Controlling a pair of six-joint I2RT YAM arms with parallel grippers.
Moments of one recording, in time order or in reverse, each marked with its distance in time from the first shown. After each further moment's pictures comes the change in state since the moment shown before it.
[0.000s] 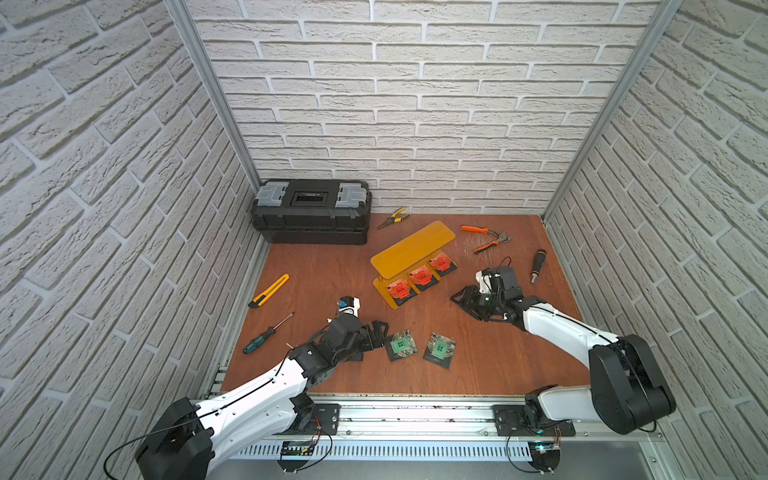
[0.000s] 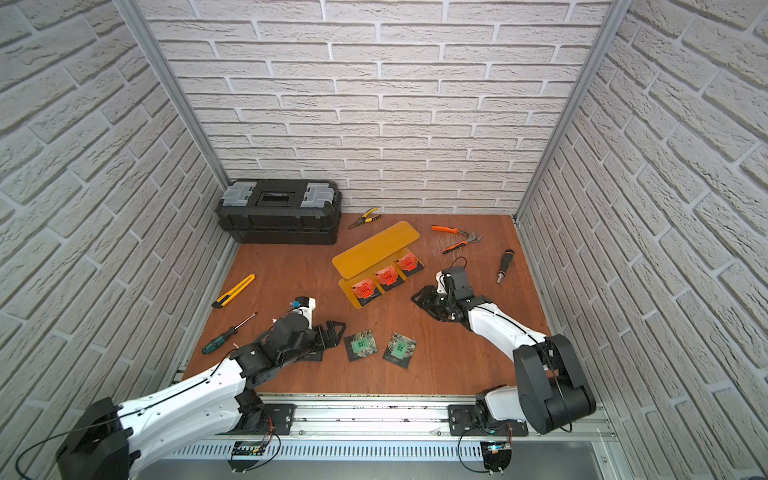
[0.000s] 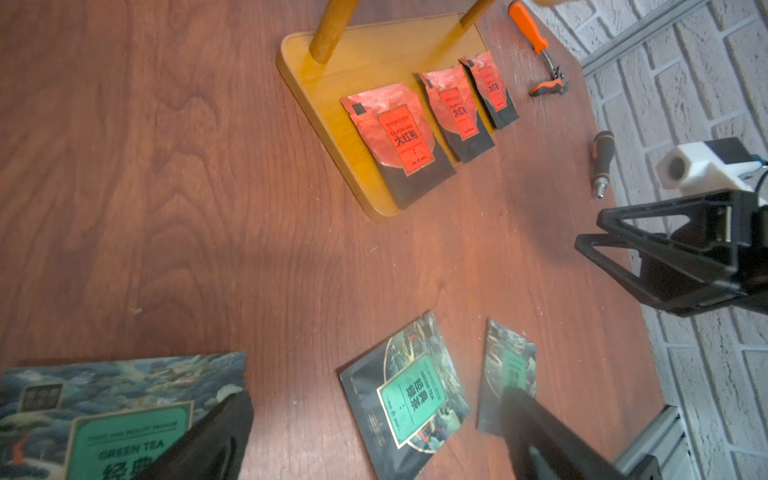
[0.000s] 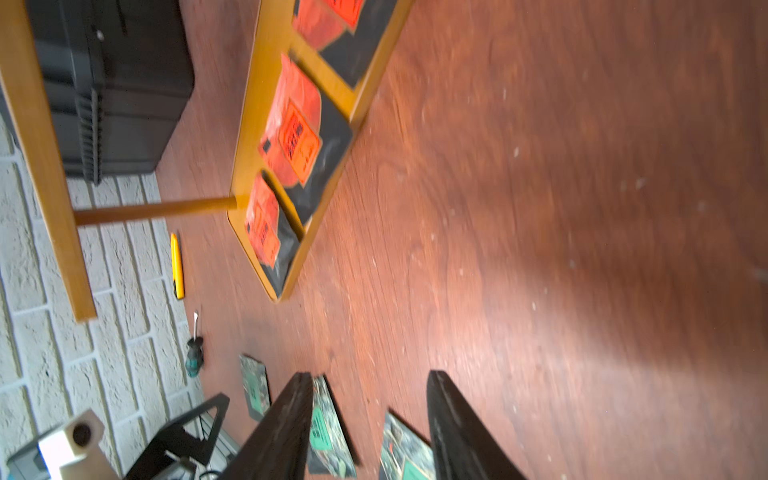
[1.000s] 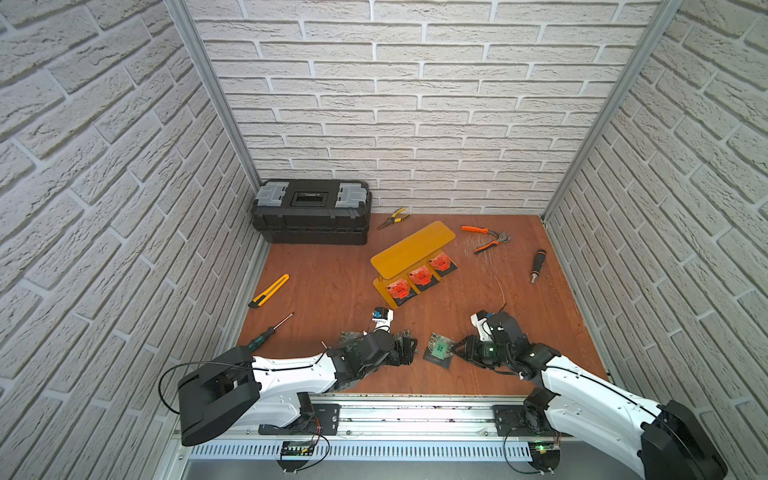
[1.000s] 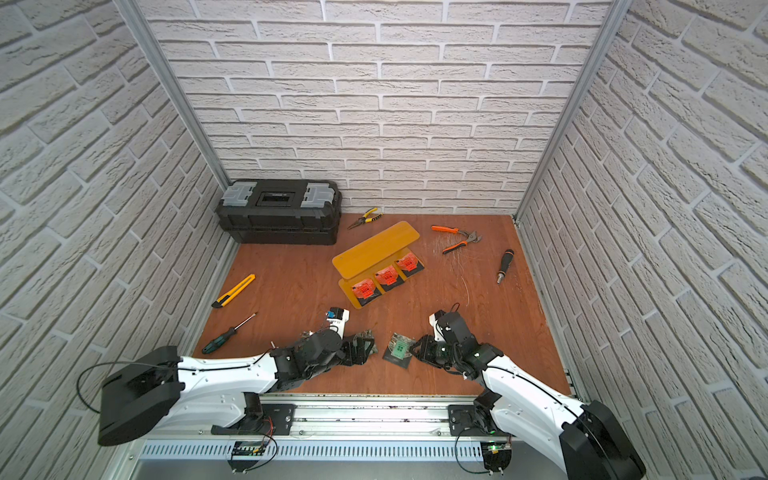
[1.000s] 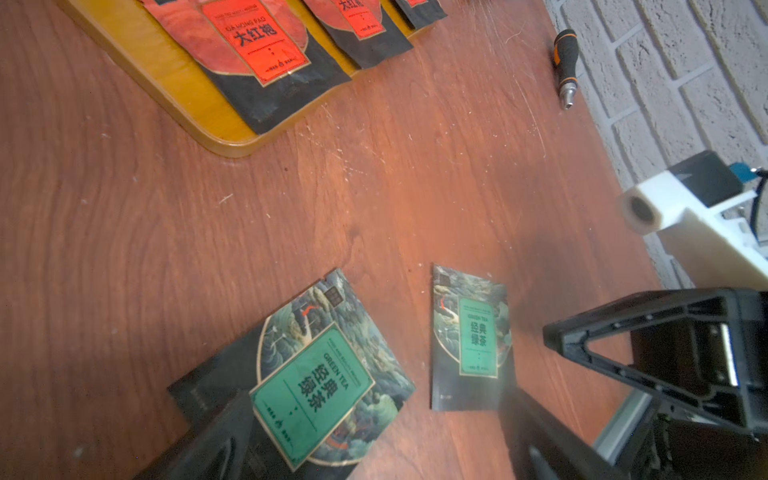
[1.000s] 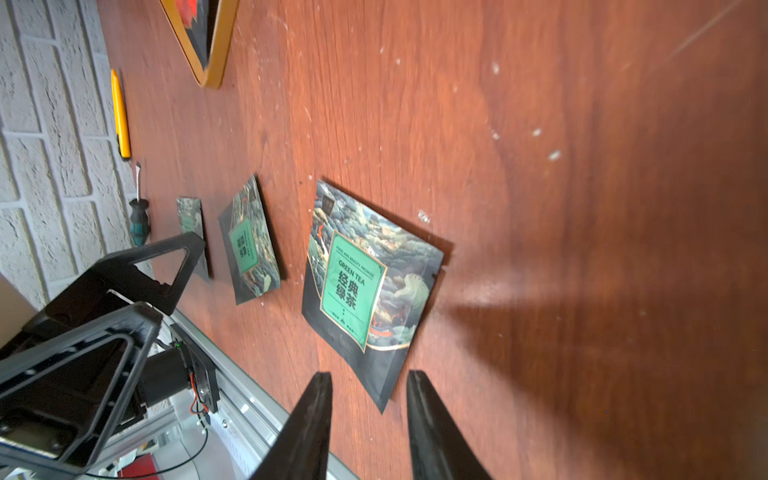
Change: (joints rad) left arm -0.306 0.341 0.024 0.340 -0.142 -0.008; right arm 0.263 -0.402 -0.369 -0.041 0.033 0.049
